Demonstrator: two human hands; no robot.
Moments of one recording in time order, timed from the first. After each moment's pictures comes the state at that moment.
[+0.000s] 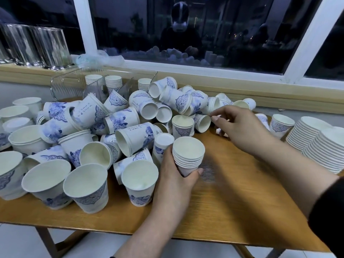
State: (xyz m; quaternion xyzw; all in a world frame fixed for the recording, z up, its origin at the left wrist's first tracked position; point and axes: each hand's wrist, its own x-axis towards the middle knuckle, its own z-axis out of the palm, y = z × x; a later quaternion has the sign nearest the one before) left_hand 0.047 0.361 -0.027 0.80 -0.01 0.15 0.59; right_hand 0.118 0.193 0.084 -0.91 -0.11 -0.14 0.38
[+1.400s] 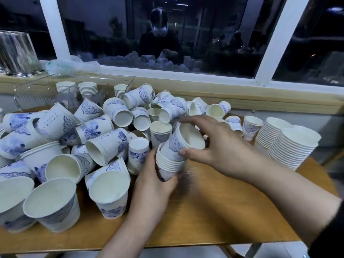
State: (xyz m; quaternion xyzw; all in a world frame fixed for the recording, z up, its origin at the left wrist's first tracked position) left_hand 0.053 0.359 -0.029 0.80 -0.07 0.16 0.57; right_hand 0.061 0.190 0.102 -0.93 -0.23 -0.12 0.25
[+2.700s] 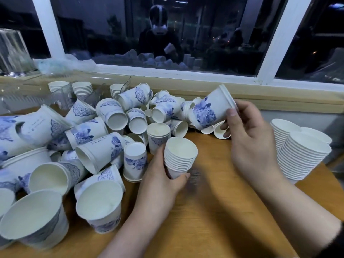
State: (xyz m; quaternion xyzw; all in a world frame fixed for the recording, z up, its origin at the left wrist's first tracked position) left_hand 0.081 0.342 -0.021 0.82 -0.09 0.13 0.55; right_hand 0.082 0.168 0.082 -0.78 -0.11 -0.37 0.50
